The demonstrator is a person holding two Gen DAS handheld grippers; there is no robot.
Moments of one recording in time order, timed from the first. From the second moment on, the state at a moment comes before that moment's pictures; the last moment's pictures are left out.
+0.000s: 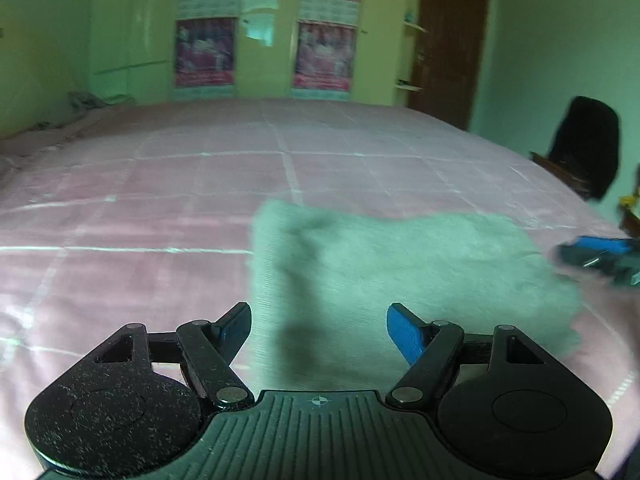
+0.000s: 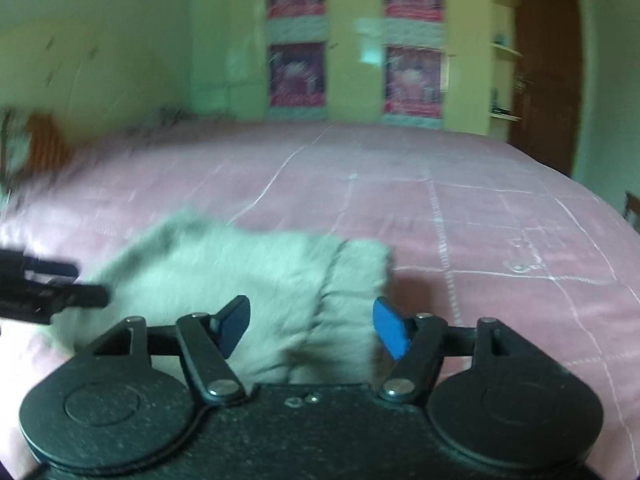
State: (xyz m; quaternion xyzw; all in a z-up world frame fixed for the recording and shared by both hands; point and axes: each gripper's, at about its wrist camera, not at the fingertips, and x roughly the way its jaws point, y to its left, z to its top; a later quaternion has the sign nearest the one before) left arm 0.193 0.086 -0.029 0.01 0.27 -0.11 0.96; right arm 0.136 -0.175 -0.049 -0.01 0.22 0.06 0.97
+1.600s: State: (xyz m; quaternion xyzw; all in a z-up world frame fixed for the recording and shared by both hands) left arm 0.386 0.179 -0.074 -0.39 0.30 -0.37 0.79; right arm 0.307 -0.252 -0.043 0.30 0.35 0.31 0.83
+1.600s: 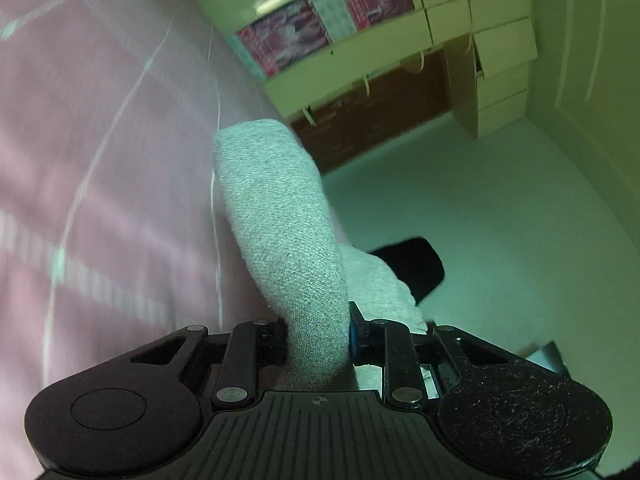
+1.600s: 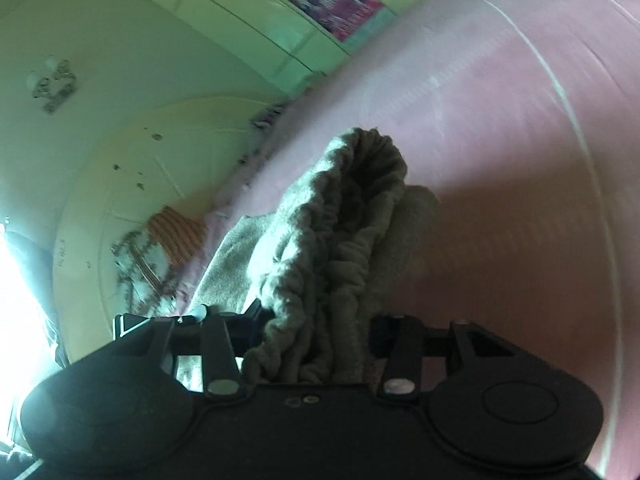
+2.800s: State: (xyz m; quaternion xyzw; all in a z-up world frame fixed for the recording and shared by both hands) left arm 0.120 0.061 -0.007 -0.06 0.25 -0.12 0.96; right arm 0.122 -0.167 -0.007 0.05 0.25 0.08 0.96
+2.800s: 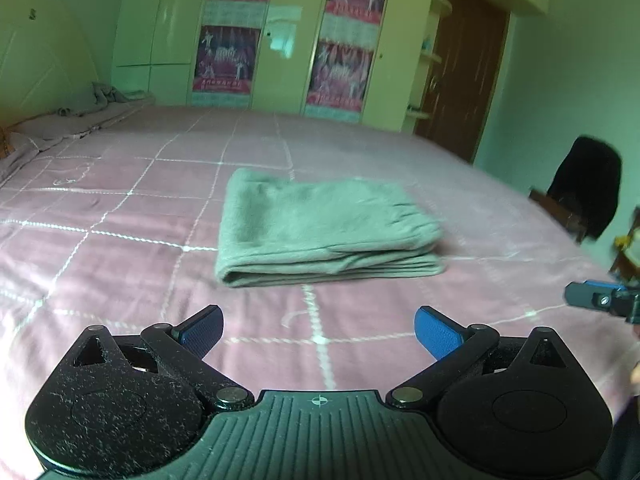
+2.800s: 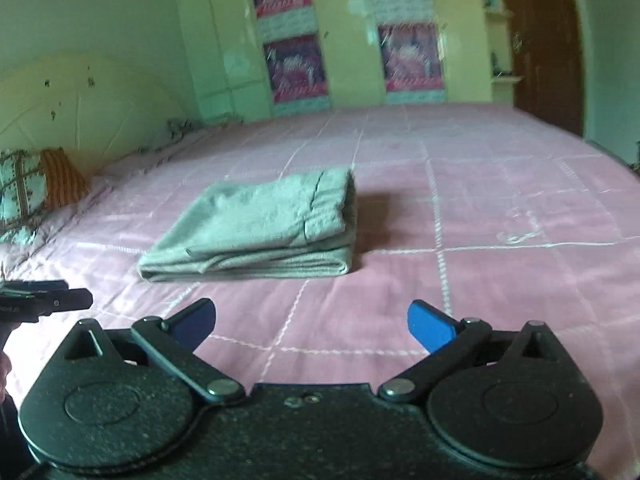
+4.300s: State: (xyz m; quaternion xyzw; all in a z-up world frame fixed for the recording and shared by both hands) left arm 0.010 0.045 -0.048 -0.03 0.23 -0.10 0.97; right arm 0.007 -0.113 -0.043 -0.03 0.20 0.04 0.98
